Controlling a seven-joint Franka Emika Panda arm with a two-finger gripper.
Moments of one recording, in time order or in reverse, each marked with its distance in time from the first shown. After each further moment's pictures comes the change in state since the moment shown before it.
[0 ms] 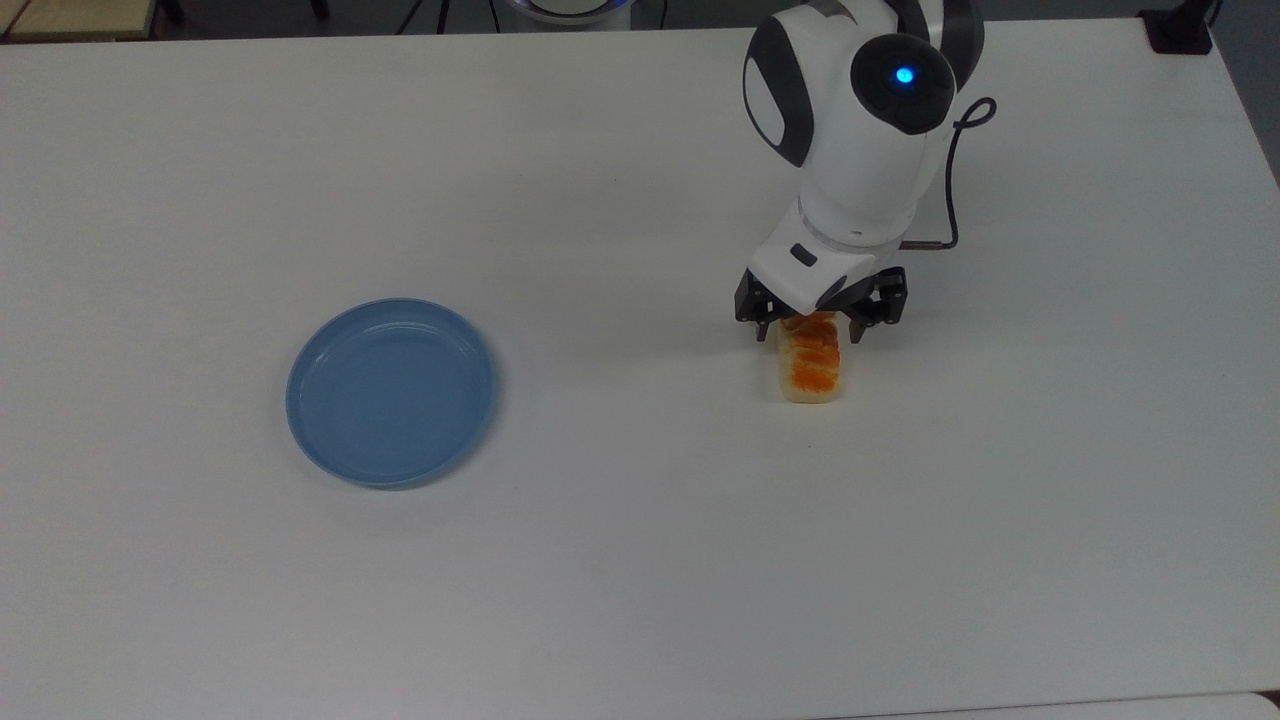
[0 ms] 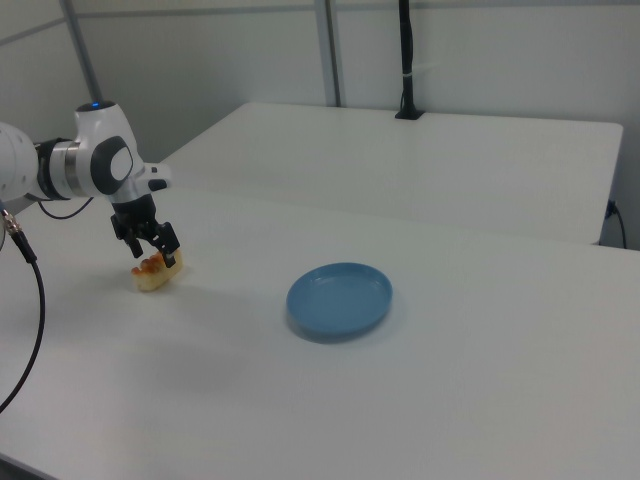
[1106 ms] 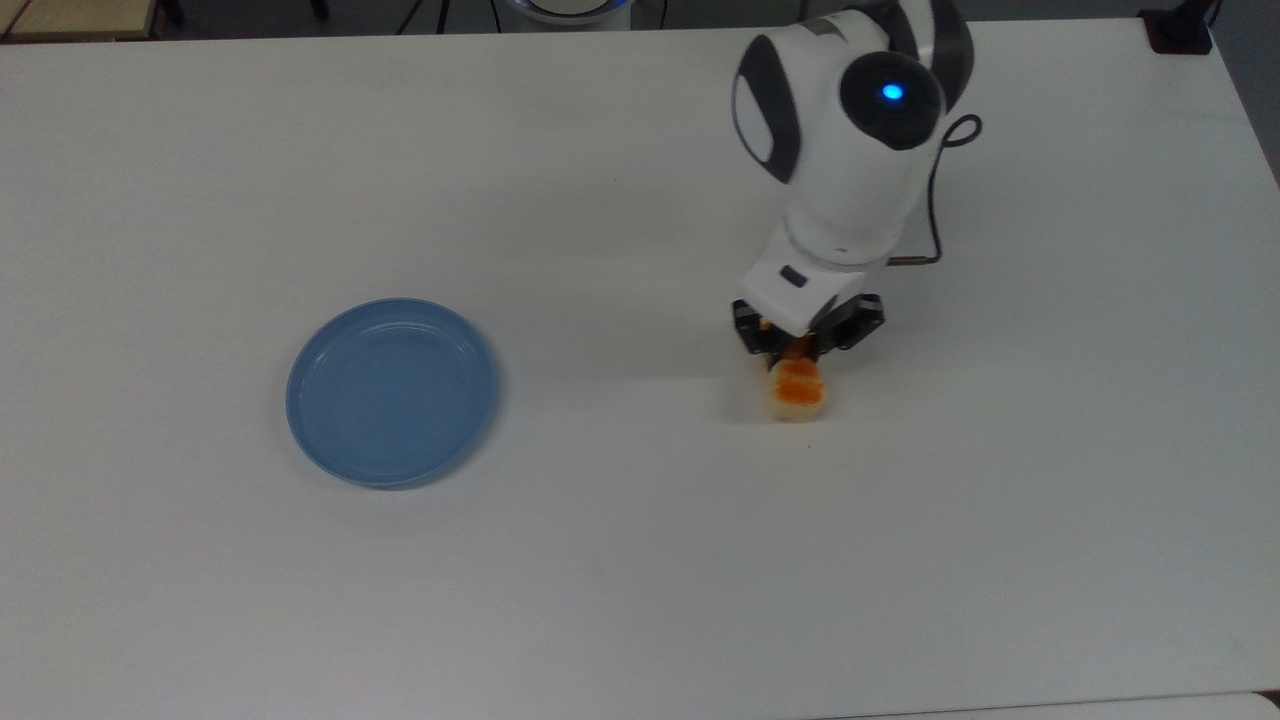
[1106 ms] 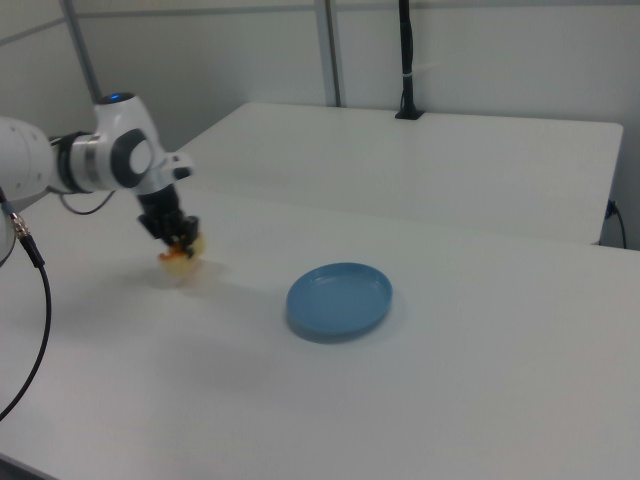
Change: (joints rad) arm -0.029 0.023 -0.030 0.049 -0.014 0.015 -0.138
